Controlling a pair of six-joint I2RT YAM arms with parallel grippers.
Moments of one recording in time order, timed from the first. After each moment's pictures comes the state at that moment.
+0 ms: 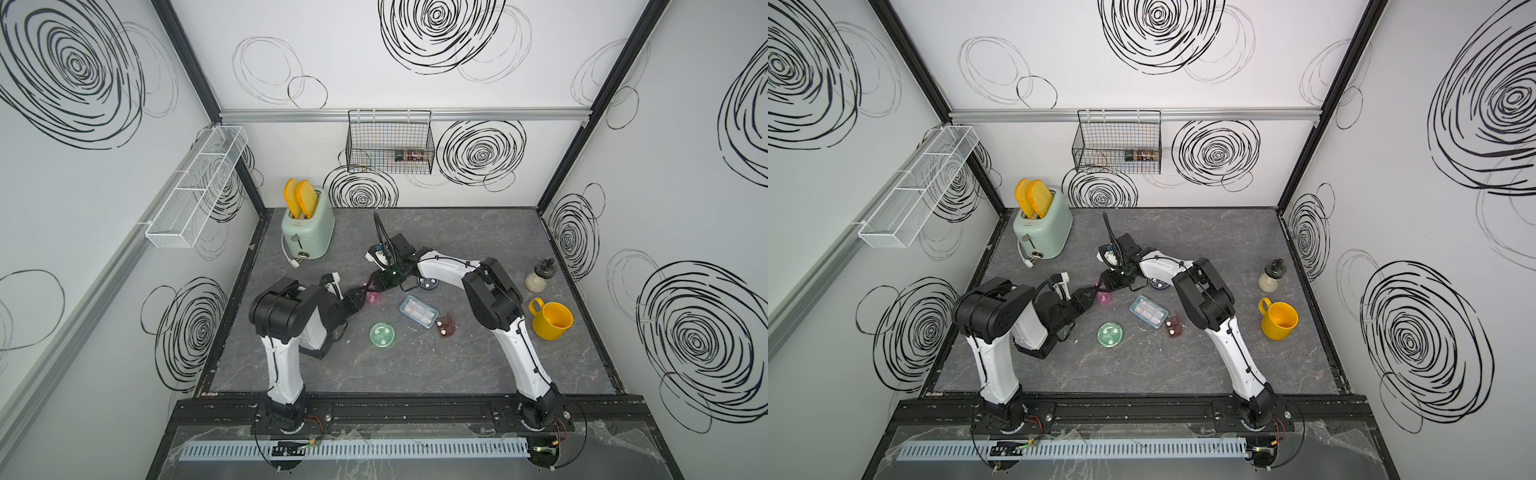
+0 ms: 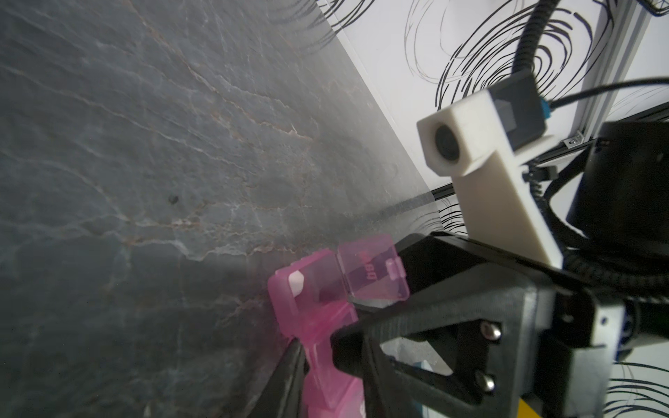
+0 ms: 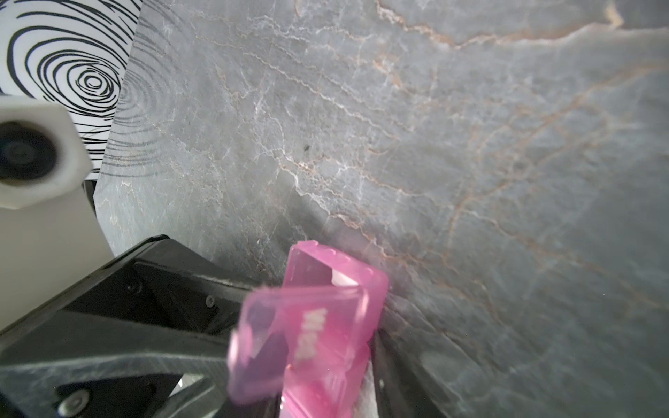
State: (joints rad) left arm -0.27 1.96 0.30 1.33 0.32 -0.96; right arm 0.72 2.34 1.73 -0.39 -0.56 0.22
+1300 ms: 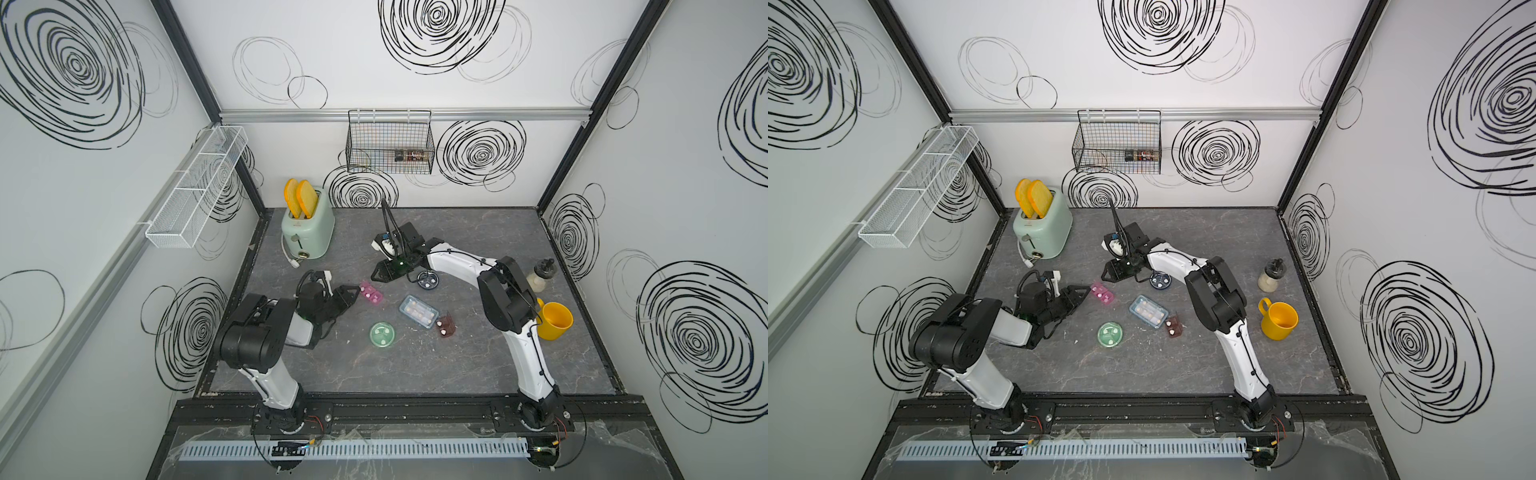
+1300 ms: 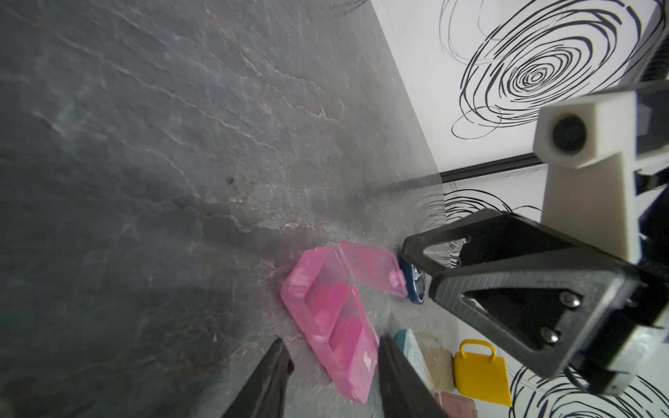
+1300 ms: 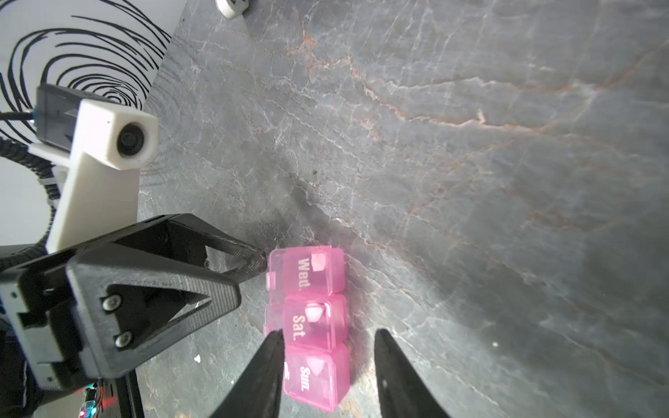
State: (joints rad) left arm -0.13 1.71 0.31 0.93 0.51 -0.96; right arm 0.68 2.24 1.73 -0.46 -0.54 0.17
